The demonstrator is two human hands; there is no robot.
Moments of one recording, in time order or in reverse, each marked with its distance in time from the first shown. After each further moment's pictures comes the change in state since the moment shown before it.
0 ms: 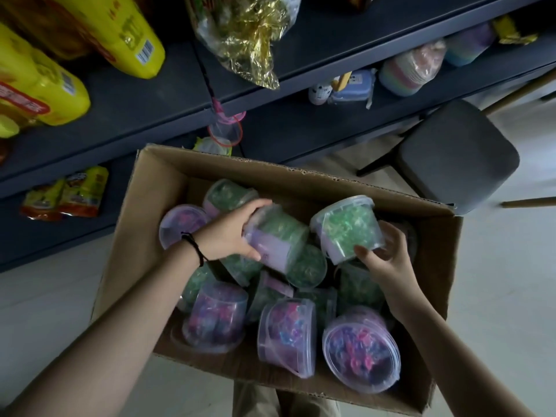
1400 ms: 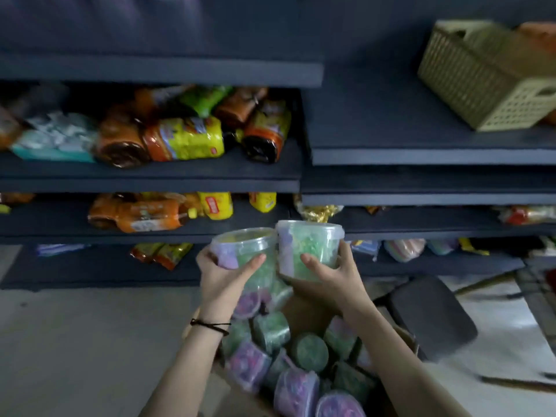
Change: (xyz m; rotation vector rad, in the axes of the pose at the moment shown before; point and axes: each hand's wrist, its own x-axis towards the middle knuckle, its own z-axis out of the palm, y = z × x) left_hand -0.238 0.169 -0.031 -0.668 1.345 0.037; right_hand -0.145 -0.266 0.123 -0.039 -0.439 -0.287
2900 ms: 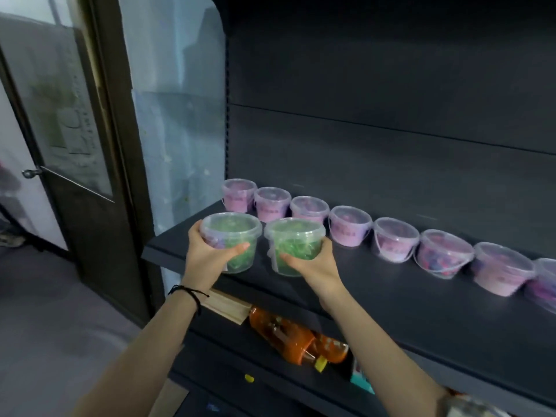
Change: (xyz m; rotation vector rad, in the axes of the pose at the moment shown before) left_hand 0.425 0.244 -0.709 -0.282 0.375 0.407; right_hand 0.078 -0.268 0.832 -0.236 -0.392 -0.515
